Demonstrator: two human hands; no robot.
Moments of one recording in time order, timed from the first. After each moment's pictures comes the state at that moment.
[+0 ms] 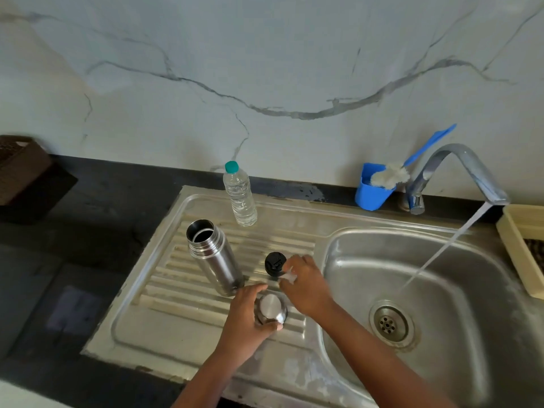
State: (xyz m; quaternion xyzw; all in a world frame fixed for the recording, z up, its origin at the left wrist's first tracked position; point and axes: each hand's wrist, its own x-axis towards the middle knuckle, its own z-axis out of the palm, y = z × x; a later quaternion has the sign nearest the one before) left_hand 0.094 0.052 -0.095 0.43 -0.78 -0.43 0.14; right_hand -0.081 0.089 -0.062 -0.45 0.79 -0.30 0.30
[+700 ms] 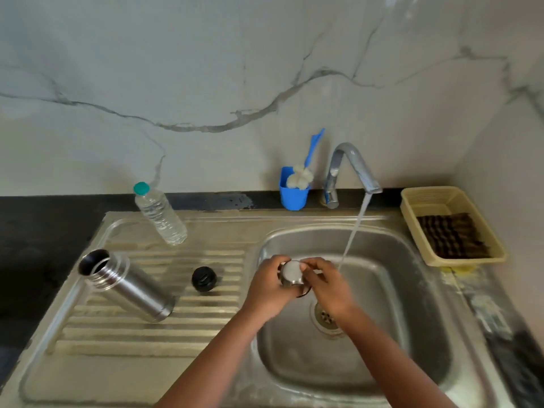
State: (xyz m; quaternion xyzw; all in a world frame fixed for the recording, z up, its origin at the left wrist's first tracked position) left_hand -0.096 0.107 -0.044 0.35 -0.79 -0.49 0.13; right_hand -0.204 0.209 -0.060 -0.24 0.78 -0.49 0.30
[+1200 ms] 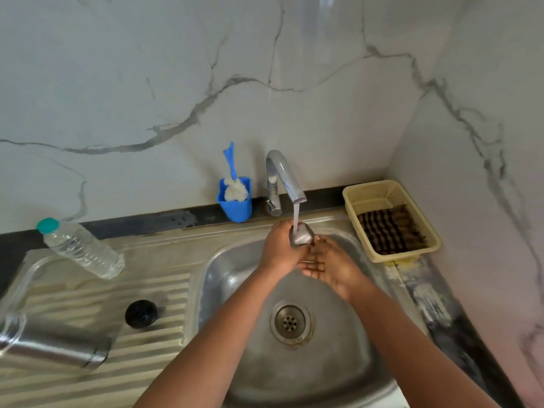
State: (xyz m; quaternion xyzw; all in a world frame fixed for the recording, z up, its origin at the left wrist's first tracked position) left_hand -0.268 0.140 -0.031 0.25 -0.85 -0.44 0.13; right_hand -0.330 0.258 -0.036 0.00 0.63 -0.65 0.44
